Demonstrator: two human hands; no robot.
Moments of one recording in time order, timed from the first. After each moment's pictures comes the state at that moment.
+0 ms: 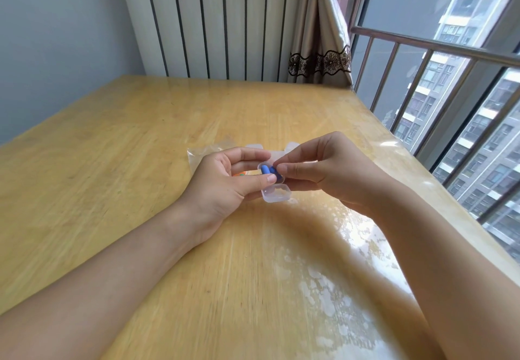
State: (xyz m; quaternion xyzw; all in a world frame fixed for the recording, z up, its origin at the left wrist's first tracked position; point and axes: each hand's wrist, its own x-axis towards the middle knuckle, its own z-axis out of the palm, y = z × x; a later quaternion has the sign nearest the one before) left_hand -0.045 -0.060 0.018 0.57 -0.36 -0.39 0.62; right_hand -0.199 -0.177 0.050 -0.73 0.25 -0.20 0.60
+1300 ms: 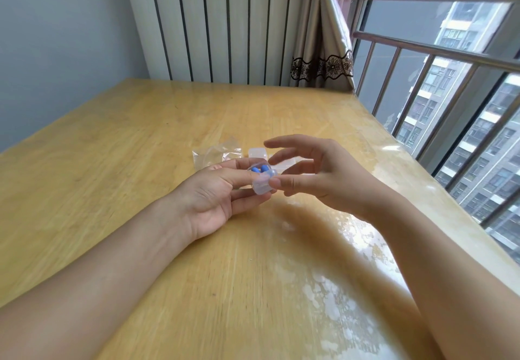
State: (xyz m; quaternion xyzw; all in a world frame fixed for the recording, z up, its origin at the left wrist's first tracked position) left_hand -0.035 -0.056 0.031 0.51 -0.24 -0.54 0.62; right_hand -0.194 -0.182 0.040 -0.82 0.17 -0.21 0.51
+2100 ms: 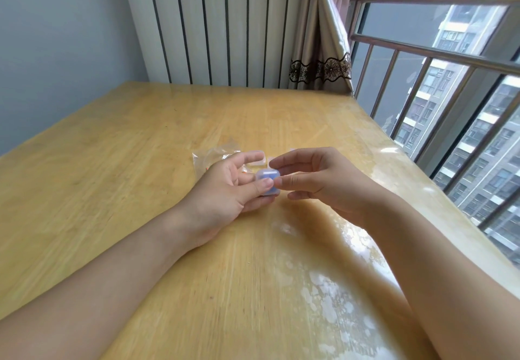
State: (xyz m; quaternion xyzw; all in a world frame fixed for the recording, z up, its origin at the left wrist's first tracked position) left_hand -0.043 -0.056 0.022 0.56 -0.37 -0.45 0.59; right_hand -0.194 -0.184 0.034 -0.74 0.26 -0.19 0.59
